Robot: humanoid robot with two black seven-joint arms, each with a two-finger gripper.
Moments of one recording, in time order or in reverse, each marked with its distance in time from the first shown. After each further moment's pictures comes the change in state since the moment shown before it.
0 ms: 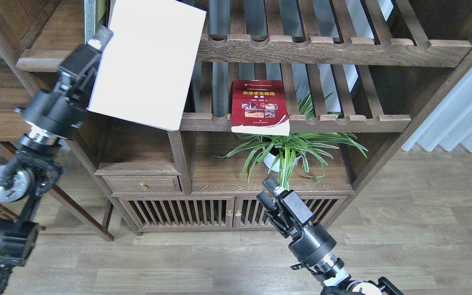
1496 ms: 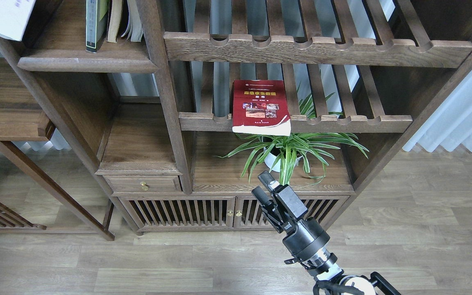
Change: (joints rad) left arm -0.421 0.293 -0.125 0.287 0.325 0.000 0.216; right arm 0.036 0.051 -0.008 -0.018 -0.007 0.000 -0.001
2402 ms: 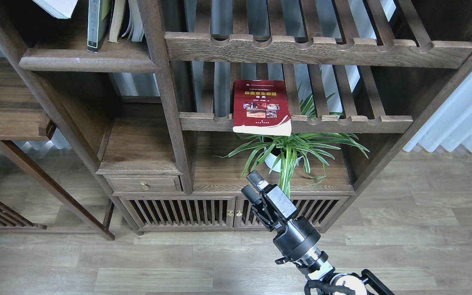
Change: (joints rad) left arm -0.372 -0.222 0.266 0.397 0.110 0.000 0.000; right arm 0.005 0.027 -0.034 -0.005 -0.053 0.000 0.003
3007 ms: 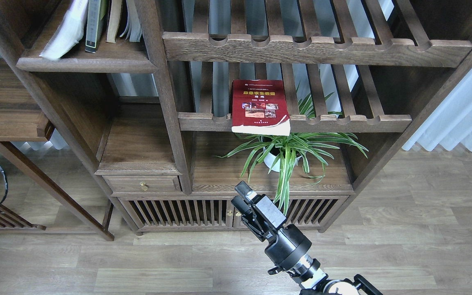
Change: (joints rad) left arm 0.002 -0.012 0.030 0.013 -0.013 0.000 -0.097; right arm 0.001 0.000 -0.048 -0.011 0.000 0.000 0.002
